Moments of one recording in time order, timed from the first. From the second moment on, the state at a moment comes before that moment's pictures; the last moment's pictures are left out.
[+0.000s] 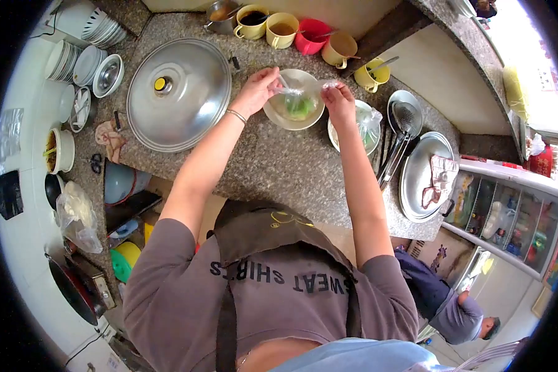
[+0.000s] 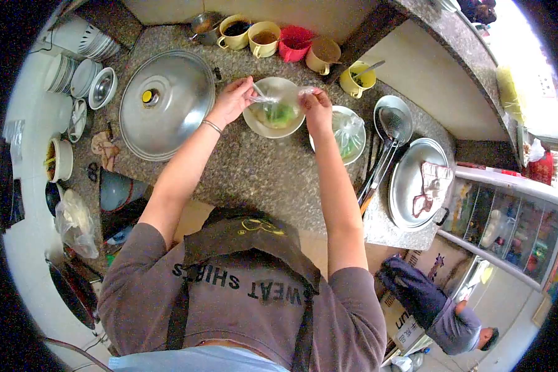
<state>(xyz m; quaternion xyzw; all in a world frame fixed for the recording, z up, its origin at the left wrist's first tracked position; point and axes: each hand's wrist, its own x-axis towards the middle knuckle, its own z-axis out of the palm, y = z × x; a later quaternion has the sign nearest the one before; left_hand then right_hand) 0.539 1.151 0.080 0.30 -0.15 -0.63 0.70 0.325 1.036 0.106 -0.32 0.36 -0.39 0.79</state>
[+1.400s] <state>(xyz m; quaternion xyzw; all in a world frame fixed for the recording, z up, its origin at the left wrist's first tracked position) 0.409 1.209 0.365 0.32 -0.53 -0.64 0.46 0.201 1.122 0.327 -0.55 0.37 -0.42 0.62</state>
